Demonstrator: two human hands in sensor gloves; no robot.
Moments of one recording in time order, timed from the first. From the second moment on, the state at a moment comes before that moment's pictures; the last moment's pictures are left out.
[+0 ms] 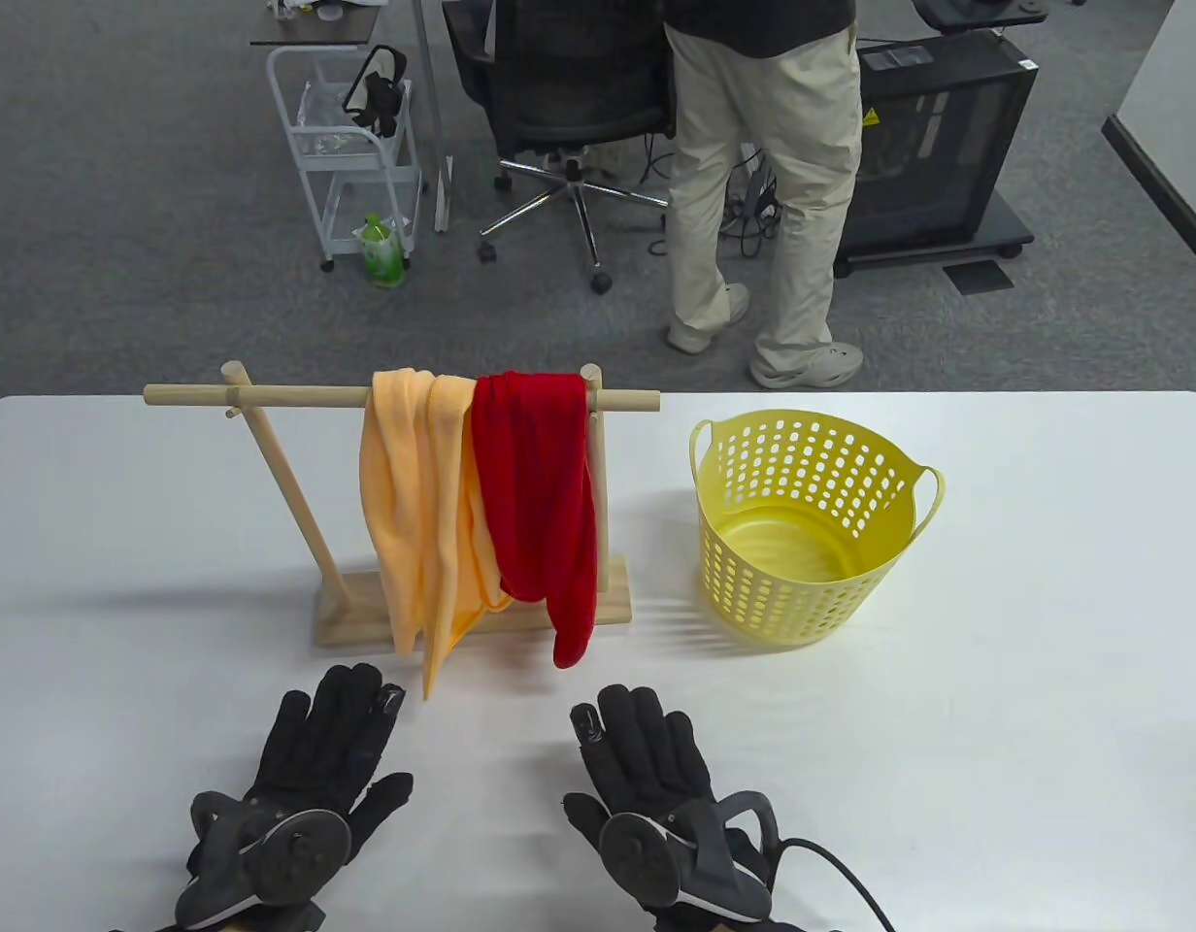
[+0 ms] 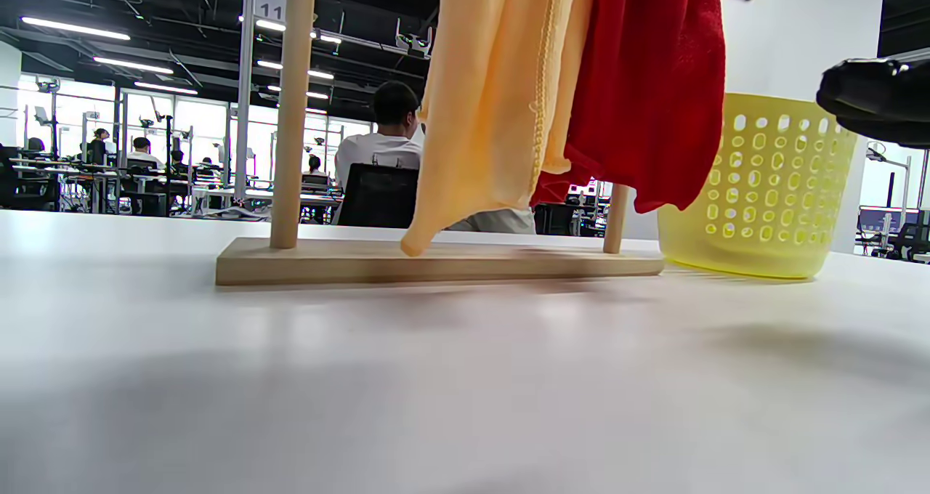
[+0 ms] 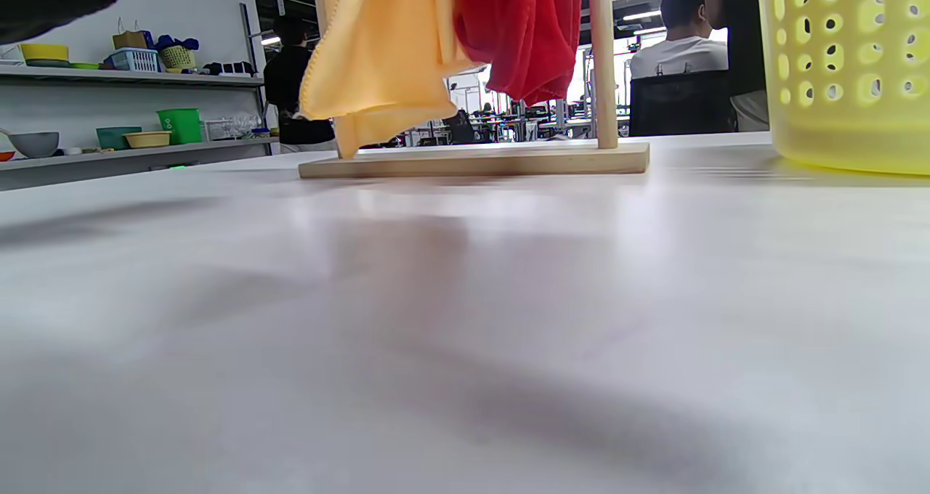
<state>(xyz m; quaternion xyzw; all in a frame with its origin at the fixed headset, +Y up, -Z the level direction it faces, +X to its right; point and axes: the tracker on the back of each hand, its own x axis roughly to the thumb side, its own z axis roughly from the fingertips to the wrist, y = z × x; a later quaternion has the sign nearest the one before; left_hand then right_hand) -0.276 -0.711 -0.210 0.08 -0.21 0.05 0.97 0.033 -0.726 -0.206 0.22 -0.03 0.97 0.09</state>
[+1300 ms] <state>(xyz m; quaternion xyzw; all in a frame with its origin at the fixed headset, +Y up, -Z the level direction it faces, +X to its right) -0.306 -0.508 -0.351 0.23 0.01 0.19 0.96 0.033 -0.722 -0.203 0.23 -0.01 0.97 0.10</state>
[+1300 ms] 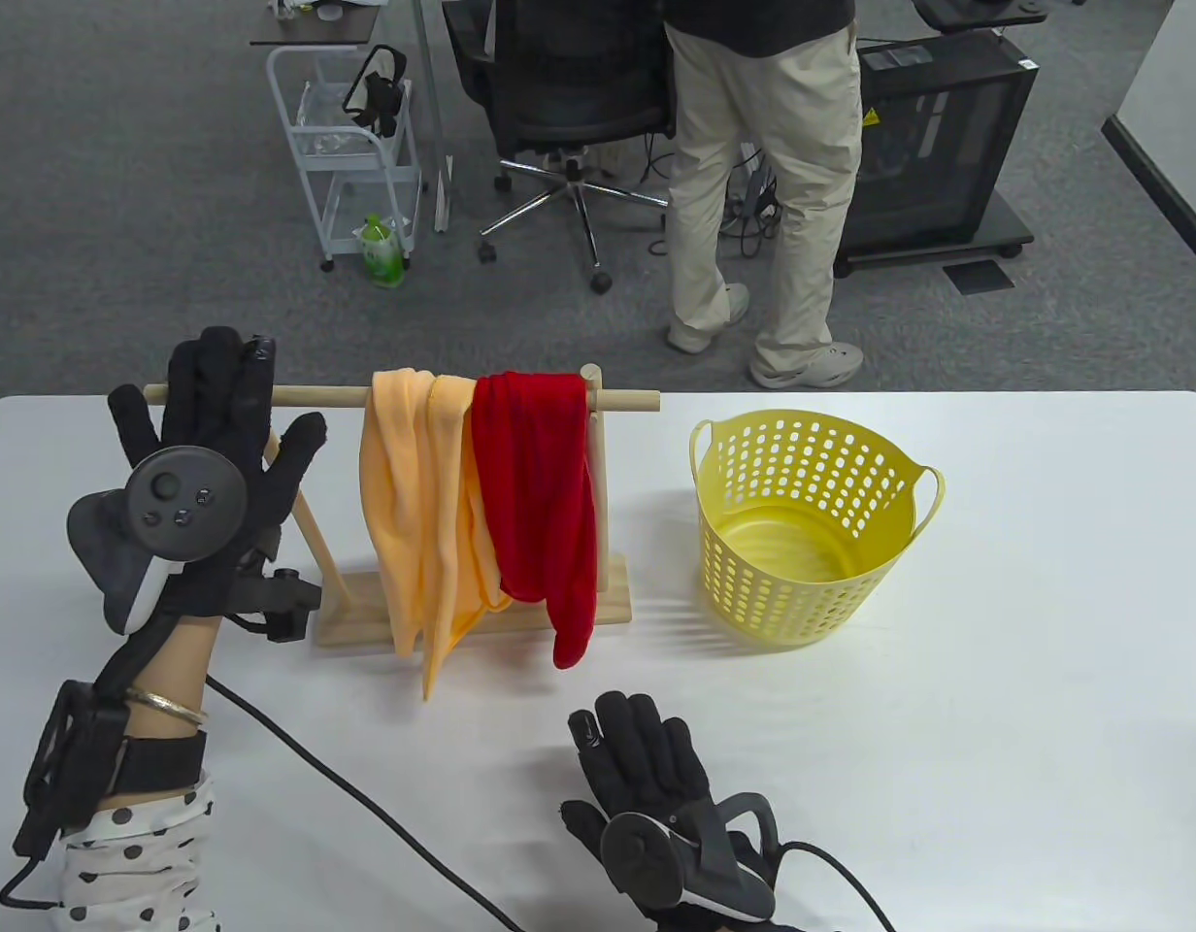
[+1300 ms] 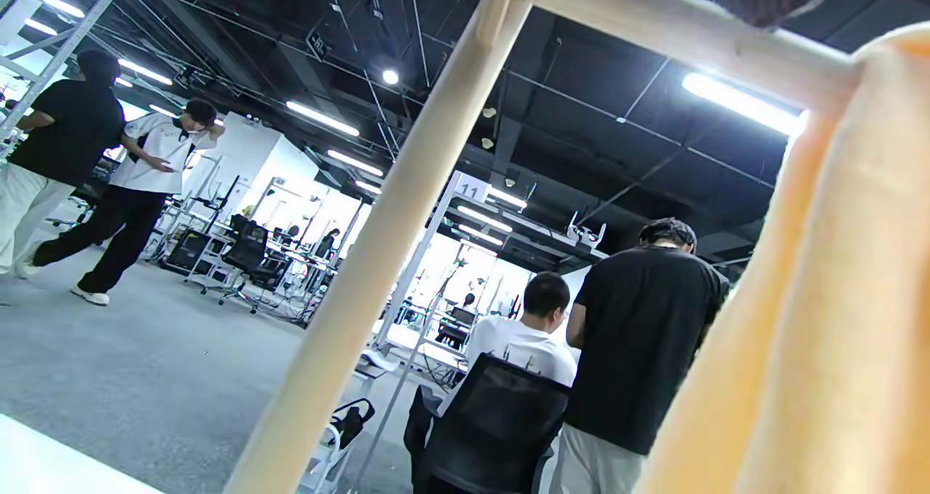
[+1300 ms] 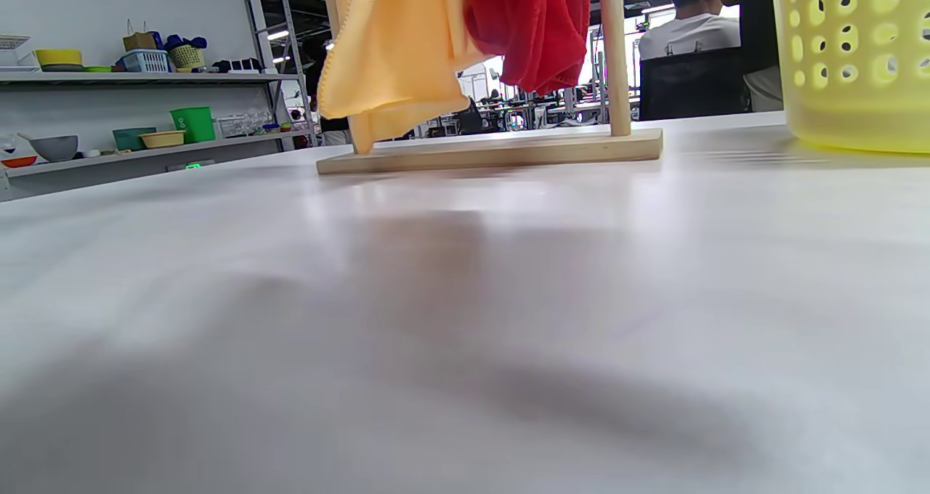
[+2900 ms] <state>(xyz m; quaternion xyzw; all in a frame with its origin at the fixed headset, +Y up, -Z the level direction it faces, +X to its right) -0.297 -0.510 -0.352 0.22 0.03 0.15 0.96 -0.104 -0.460 -0.355 0.12 -0.25 0.96 0.06</state>
